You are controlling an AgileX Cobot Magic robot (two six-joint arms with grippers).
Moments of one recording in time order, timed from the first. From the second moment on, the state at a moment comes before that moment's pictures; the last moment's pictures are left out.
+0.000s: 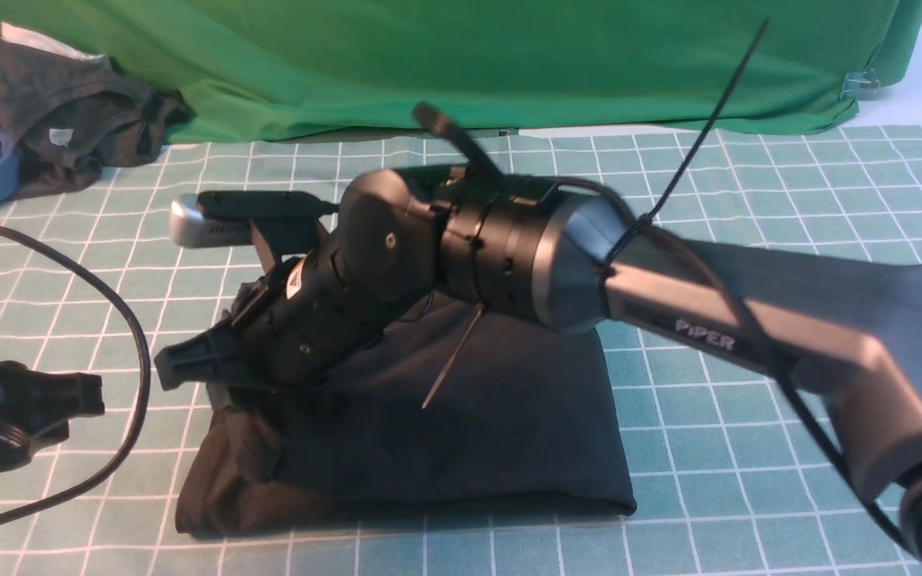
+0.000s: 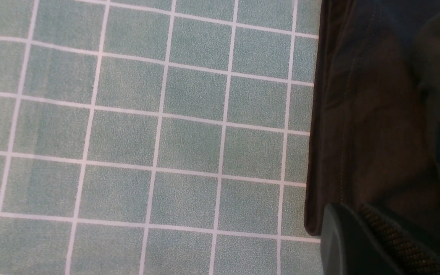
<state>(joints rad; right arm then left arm) 0.95 2.21 -1.85 0.54 0.66 0.08 0.05 0.95 -0.67 -0.09 0.80 -0.11</state>
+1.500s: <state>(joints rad) 0.67 1.84 -1.18 0.40 0.80 -0.23 -0.19 1.44 -0.67 -0.18 0.57 -0.09</state>
